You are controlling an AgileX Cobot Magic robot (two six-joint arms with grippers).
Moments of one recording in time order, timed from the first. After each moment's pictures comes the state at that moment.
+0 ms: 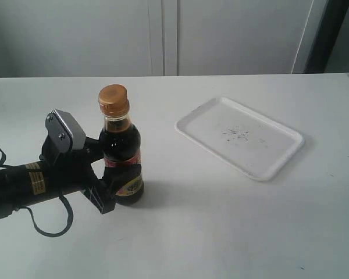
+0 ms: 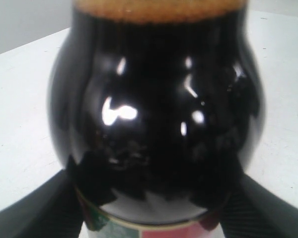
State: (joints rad) left arm -0.37 1.80 -0.52 0.72 -1.03 -0.21; right arm 0.10 0.20 -0.27 -0.08 -0.31 0.32
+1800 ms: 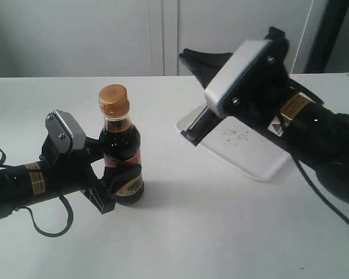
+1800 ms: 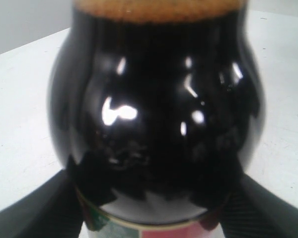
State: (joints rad) left arm -0.37 1.80 -0.52 0.72 -1.03 -0.21; right arm 0.49 1.50 -0.65 -0.38 -0.97 -0.33
